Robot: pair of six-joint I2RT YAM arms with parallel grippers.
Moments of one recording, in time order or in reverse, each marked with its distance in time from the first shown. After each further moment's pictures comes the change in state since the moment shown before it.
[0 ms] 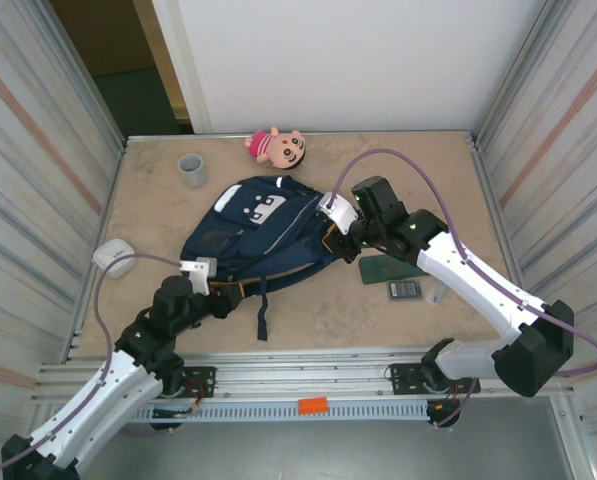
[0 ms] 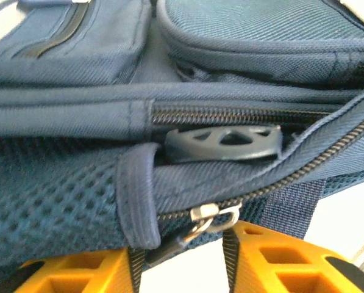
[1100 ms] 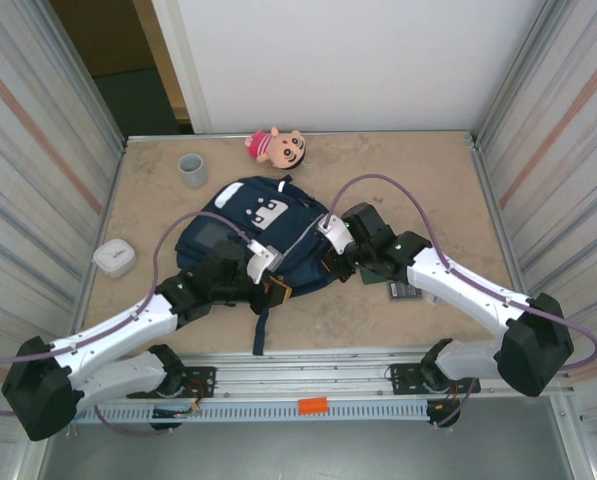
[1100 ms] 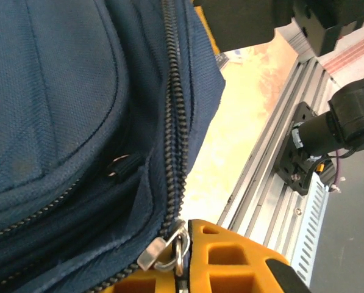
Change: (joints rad) left arm -0.246 0.564 0.365 0.056 0.292 0.237; right arm 0.071 -0.005 -0.228 0.165 0.082 0.152
